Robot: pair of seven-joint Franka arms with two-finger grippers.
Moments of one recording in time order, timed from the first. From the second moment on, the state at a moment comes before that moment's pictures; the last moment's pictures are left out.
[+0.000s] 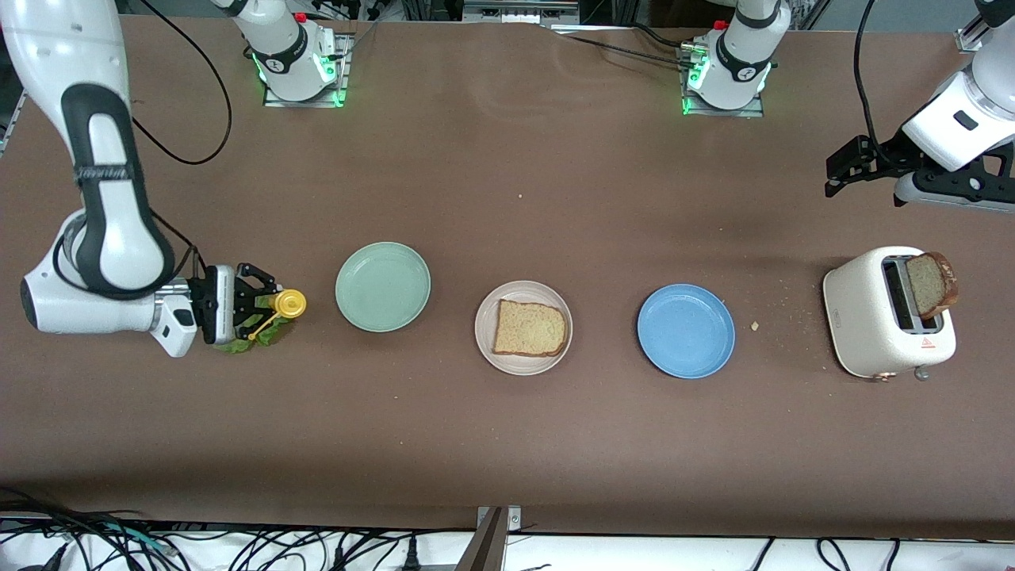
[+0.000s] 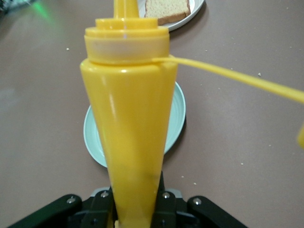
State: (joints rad) left arm 0.03 -0.08 -0.09 -1.75 -0.02 1.67 0.07; right arm 0.11 0.54 -0.14 -1.63 0.63 1.82 -1.69
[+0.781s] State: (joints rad) left arm 0.03 -0.08 -0.09 -1.75 -0.02 1.67 0.07; right arm 0.68 0.50 -0.24 -1.60 0.05 1.91 -0.75
